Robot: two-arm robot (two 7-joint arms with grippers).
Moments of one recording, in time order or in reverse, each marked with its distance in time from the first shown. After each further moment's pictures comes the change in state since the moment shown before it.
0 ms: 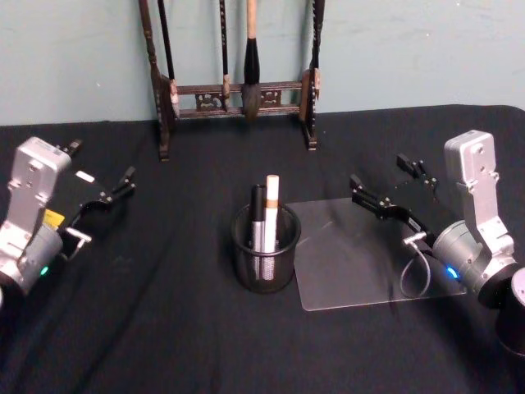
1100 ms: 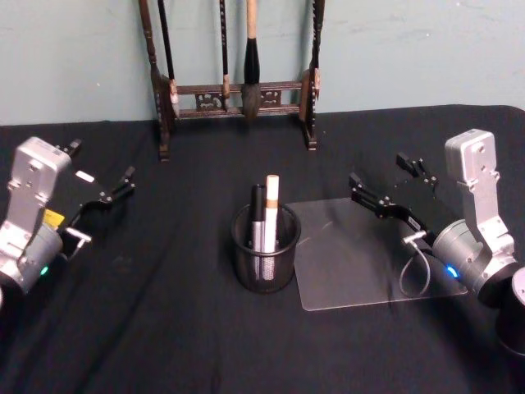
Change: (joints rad) left arm 0.000 0.000 0.000 0.000 0.000 0.000 0.000; right arm 0.001 0.001 -0.001 -0.003 0.005 -0.003 0.001
